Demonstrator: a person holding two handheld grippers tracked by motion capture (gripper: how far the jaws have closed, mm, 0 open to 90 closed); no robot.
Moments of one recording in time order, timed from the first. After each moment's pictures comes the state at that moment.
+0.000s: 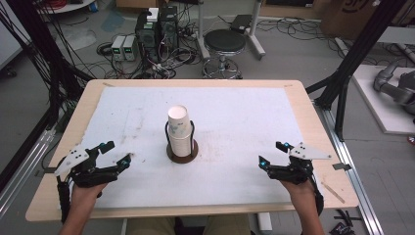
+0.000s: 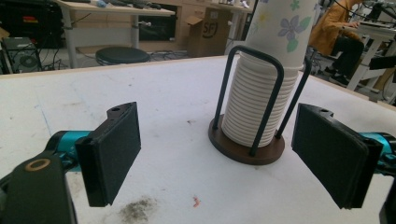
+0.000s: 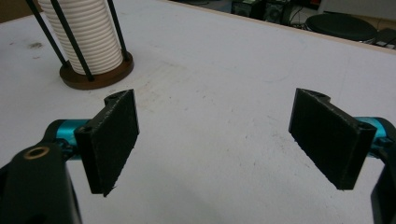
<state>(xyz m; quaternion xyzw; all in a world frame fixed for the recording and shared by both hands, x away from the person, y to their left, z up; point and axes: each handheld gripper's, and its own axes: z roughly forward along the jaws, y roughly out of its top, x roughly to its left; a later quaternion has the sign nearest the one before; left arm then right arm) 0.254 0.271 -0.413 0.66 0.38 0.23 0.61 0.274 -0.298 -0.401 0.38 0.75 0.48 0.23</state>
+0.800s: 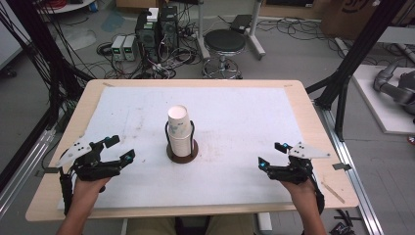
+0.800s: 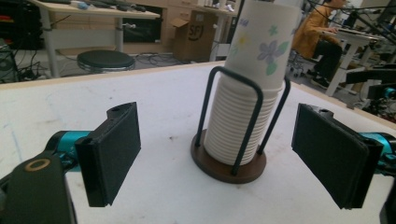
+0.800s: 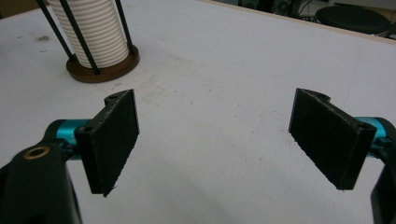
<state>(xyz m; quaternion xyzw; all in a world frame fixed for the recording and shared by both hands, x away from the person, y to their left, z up) 0.264 0.260 -0.391 0.67 0.36 0.21 0.62 0.275 -0.298 -0.400 0.38 0.76 0.48 0.22</state>
